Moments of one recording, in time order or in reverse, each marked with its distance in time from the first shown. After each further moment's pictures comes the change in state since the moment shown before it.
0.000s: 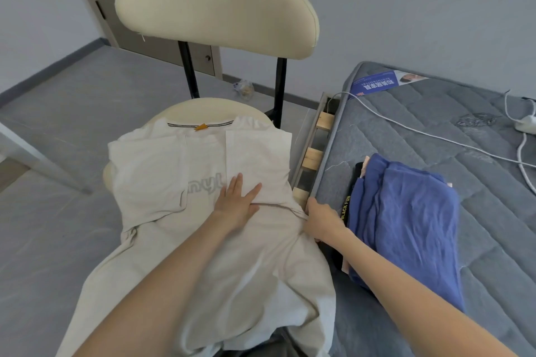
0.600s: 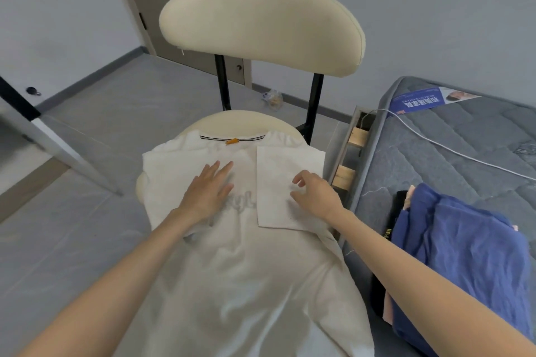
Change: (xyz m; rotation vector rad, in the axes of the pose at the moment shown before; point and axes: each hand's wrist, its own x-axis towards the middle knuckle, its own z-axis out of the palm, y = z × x) left_hand -0.016 -0.113 -0.050 -0.278 0.321 -0.120; right_hand 0.068 -0.080 -0.042 0.213 0.241 -0.302
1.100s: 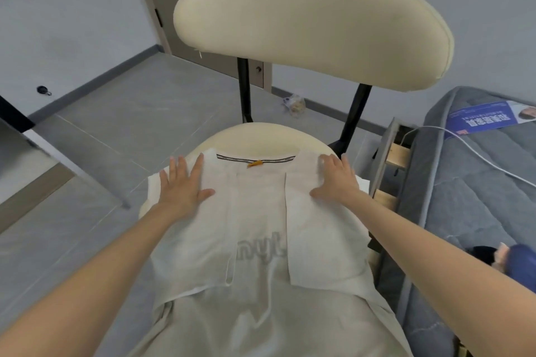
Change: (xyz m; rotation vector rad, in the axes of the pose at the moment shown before) left_hand 0.100 -0.109 -0.019 0.143 -0.013 -0.282; right_hand 0.158 -0.007 0.012 -0.235 -0.029 0.085
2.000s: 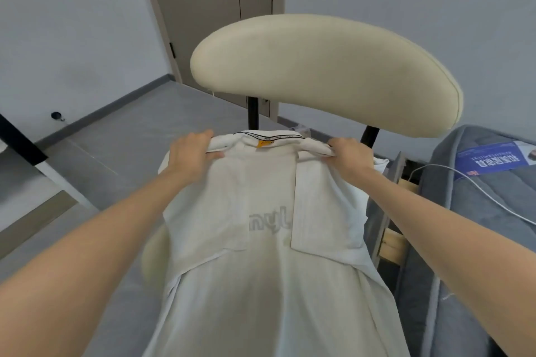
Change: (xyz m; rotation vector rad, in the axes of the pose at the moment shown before) left_hand 0.062 0.027 -0.115 -0.013 0.487 0.158; right_hand 0.063 -0.036 -0.094 -0.232 0.348 -0.141
